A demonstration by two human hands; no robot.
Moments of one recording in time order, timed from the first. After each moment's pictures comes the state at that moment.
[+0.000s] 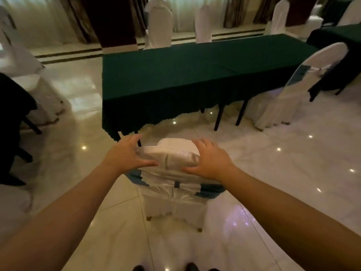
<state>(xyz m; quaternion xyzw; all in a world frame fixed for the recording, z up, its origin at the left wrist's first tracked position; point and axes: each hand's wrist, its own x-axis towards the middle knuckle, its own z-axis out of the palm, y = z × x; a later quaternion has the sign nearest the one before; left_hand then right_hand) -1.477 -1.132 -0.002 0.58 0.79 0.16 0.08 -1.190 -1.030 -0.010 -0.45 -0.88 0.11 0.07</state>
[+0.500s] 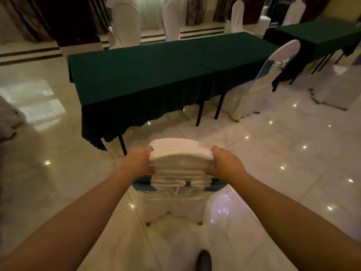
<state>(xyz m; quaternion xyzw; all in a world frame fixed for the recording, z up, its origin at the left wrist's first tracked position) -1.527 -1.099 -0.054 0.70 0.71 0.05 0.12 -1.207 -1.058 -0.034 -0.60 -0.79 0.12 0.01</state>
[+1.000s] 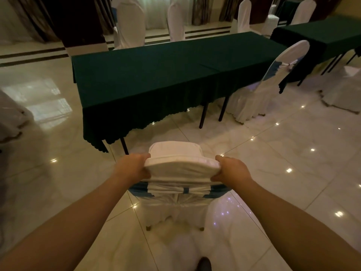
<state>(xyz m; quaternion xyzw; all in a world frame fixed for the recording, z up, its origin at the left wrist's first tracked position) -1.531 -1.092 -0.048 0.71 0.70 0.01 0.05 -1.186 -1.029 -0.041 -0.58 -0.81 0.08 -0.05</state>
